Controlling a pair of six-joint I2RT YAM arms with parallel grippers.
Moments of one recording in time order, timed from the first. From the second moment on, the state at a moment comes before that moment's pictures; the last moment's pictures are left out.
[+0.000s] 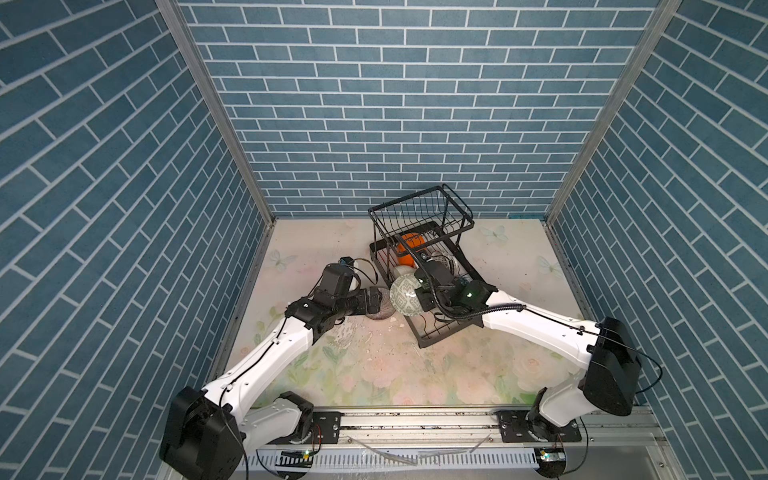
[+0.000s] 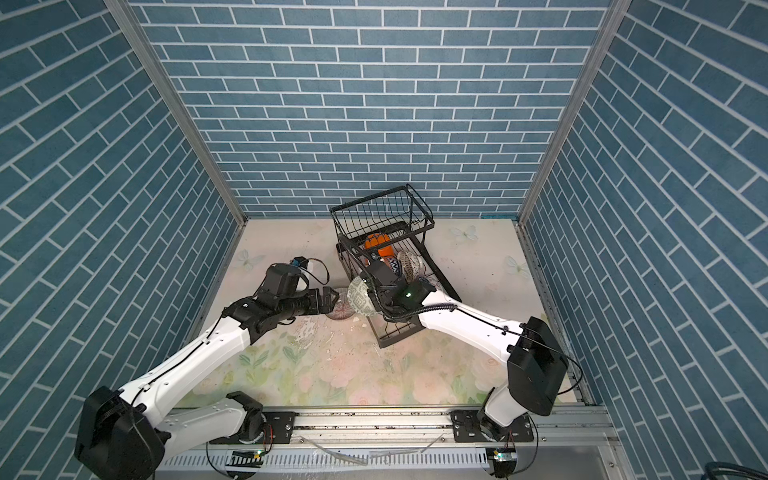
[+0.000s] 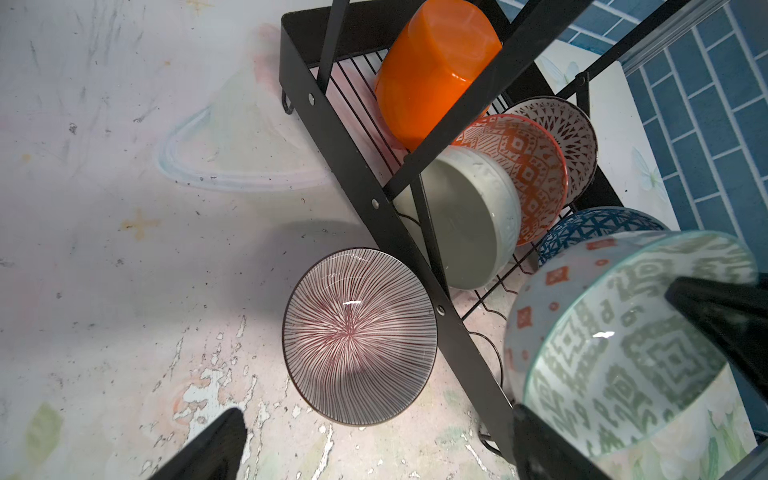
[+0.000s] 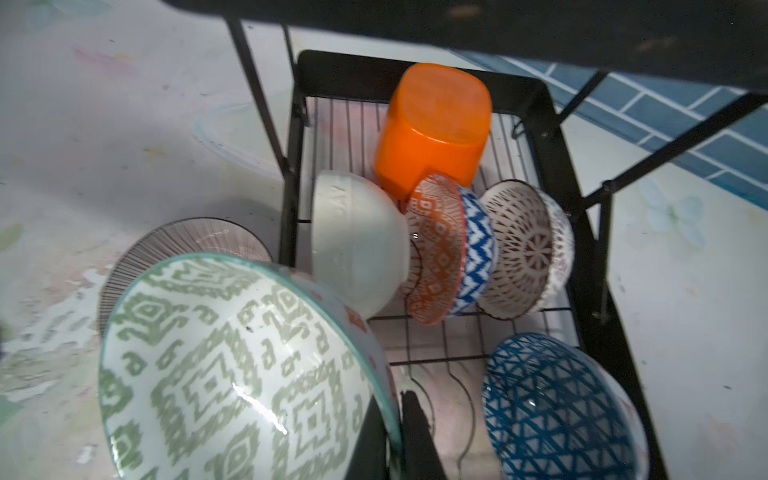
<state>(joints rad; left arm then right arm) -0.47 1.13 0.81 -0.44 0.08 -0.48 0.98 1.53 1.21 -0.52 0.47 0.24</state>
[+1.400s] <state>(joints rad) -0.45 1.13 0.74 -0.32 0.01 -0.46 1.01 1.46 0.86 -0.21 1.10 -0.21</state>
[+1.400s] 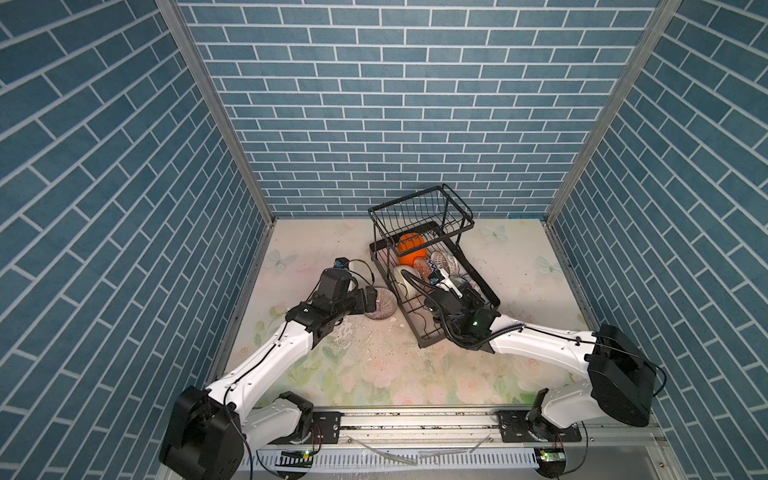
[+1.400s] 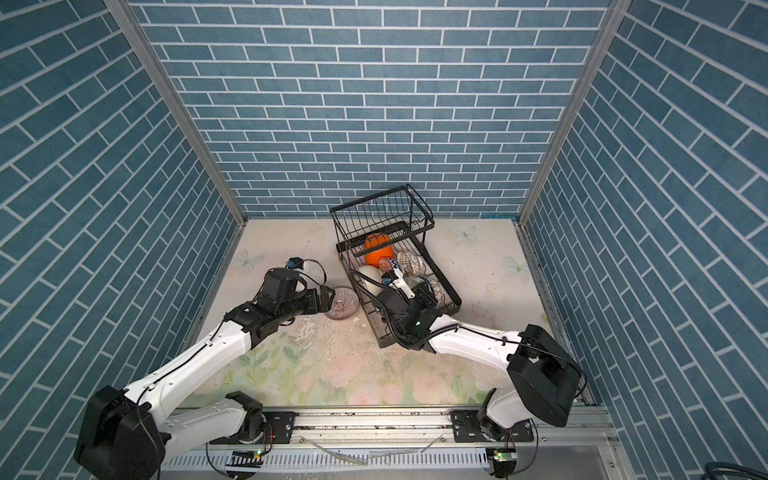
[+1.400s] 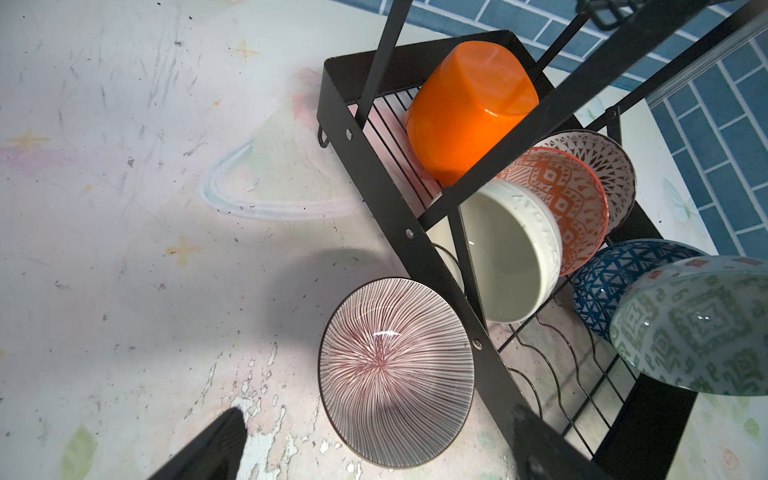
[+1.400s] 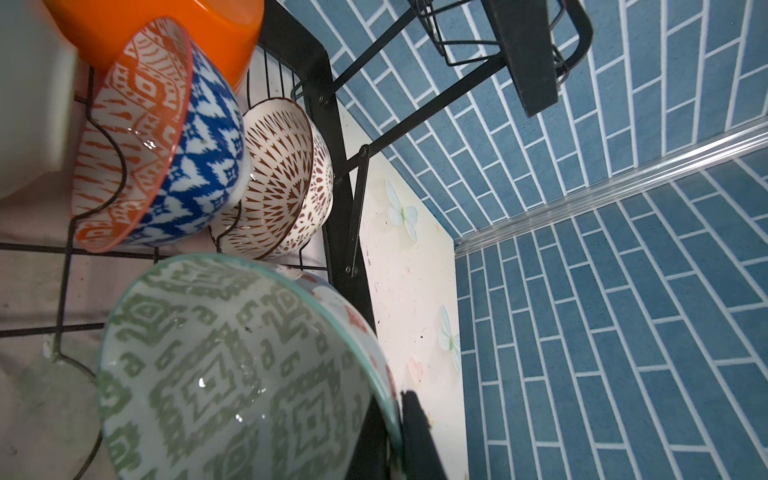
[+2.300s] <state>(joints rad) -0.41 1.12 0.67 -0.28 0.02 -0.46 1.01 1.65 0.79 0.13 1.20 -0.46</state>
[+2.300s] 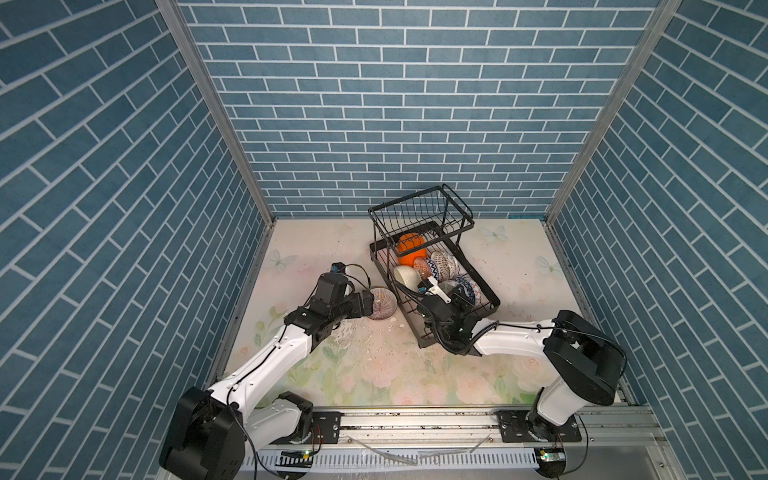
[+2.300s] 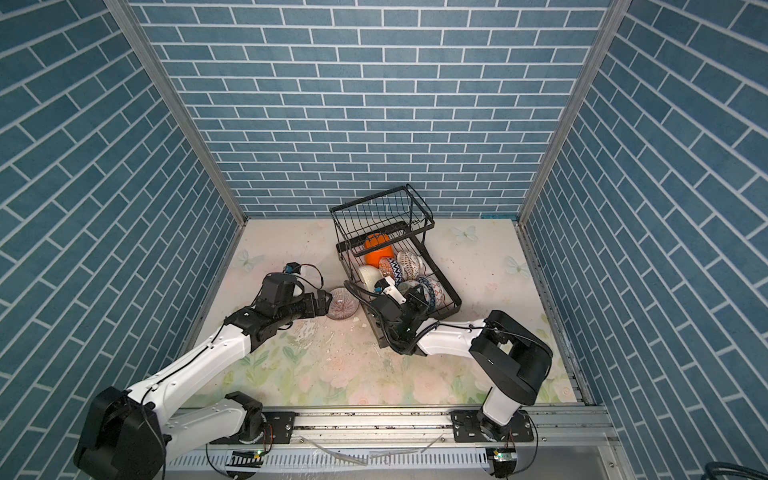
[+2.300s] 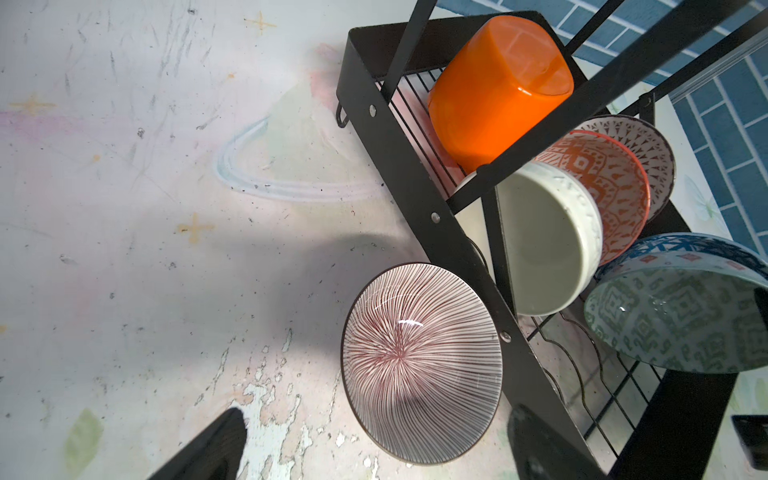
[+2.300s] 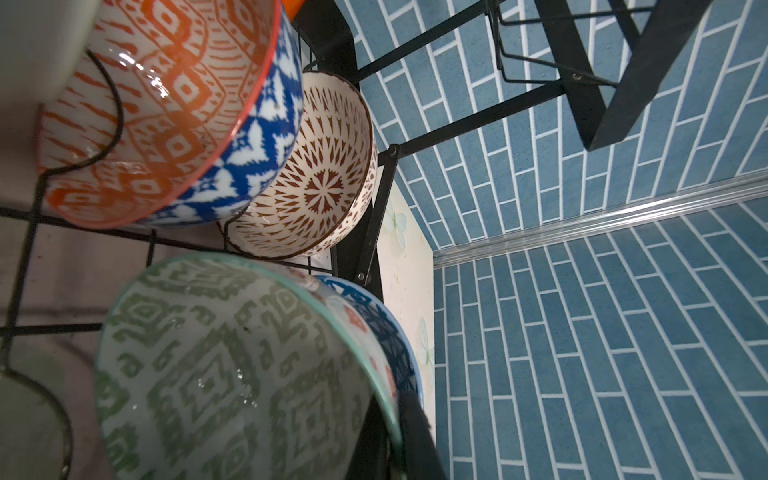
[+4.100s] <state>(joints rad) -0.39 1.06 0.64 -0.27 0.03 -0.48 1.10 1.79 0.80 0.21 1.28 -0.47</state>
